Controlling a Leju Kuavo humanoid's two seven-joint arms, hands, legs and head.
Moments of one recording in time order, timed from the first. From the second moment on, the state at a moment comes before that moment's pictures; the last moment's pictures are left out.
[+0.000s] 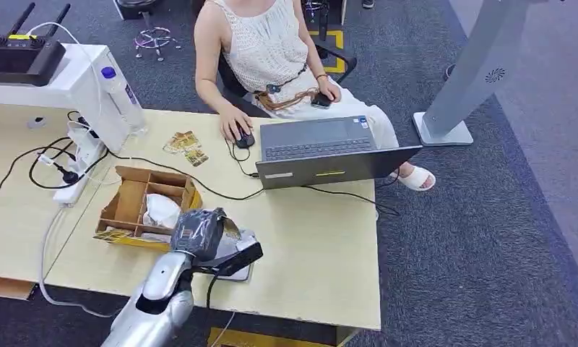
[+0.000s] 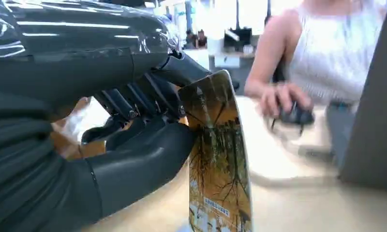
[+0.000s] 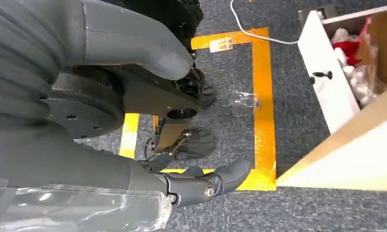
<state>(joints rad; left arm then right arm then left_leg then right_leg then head) -0.25 -0.02 -0.43 -1.01 -1.26 0.18 0.04 -0.08 0.12 -0.06 -0.22 -0.10 -0.07 -0.34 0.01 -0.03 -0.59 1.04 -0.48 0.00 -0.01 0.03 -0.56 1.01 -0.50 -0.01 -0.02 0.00</state>
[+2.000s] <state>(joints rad) -0.79 0.12 -0.36 -0.83 -1.34 0.30 0.09 -0.11 0.12 -0.09 -0.22 -0.02 -0.06 -0.30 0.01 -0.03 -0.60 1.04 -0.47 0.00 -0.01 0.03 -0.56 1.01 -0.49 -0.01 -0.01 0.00</state>
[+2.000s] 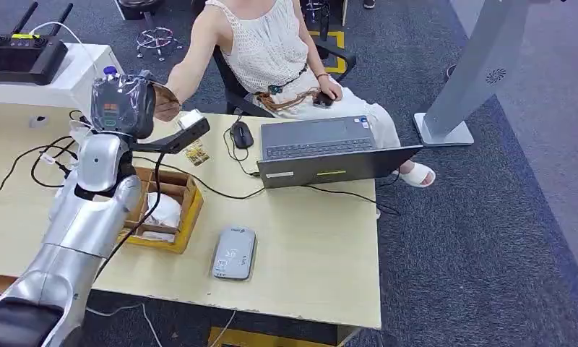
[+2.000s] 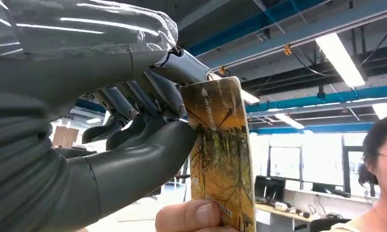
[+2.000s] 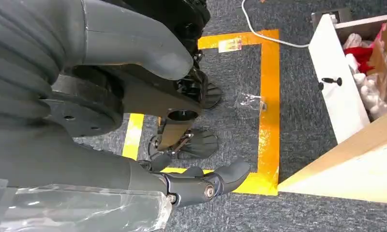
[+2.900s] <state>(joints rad) -0.64 0.09 -0.36 -0.99 -1.29 0.31 0.05 -0.10 0.12 -0.10 -0.22 -0.02 -0.06 -0.29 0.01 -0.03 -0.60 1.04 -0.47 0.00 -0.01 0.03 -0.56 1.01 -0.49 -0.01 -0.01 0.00</state>
